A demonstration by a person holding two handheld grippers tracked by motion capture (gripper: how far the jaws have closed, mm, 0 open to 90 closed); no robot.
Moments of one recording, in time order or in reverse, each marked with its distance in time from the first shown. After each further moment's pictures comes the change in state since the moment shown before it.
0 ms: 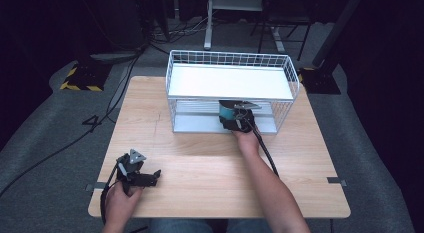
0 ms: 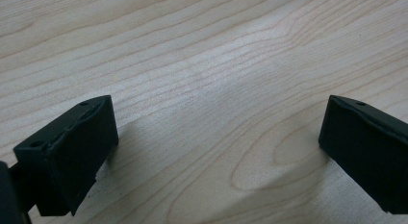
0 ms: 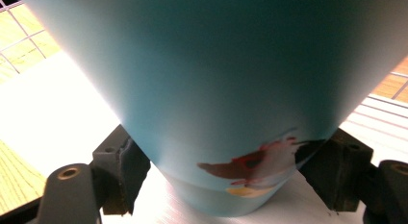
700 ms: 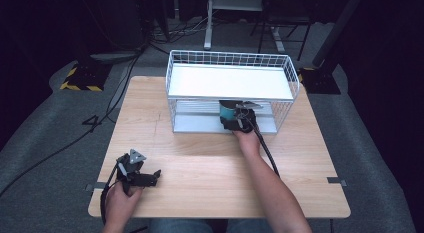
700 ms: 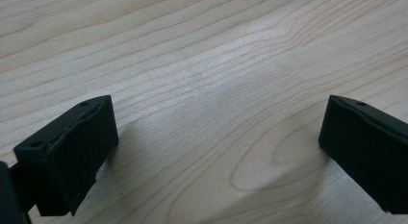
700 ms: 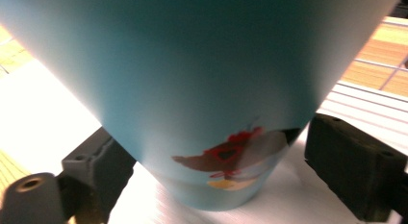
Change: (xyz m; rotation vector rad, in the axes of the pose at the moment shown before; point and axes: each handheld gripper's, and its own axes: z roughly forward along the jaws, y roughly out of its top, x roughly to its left) left arm 0.000 0.000 0.000 0.000 0.000 0.000; right arm -0.004 0.000 -0.003 0.017 -0.025 0.011
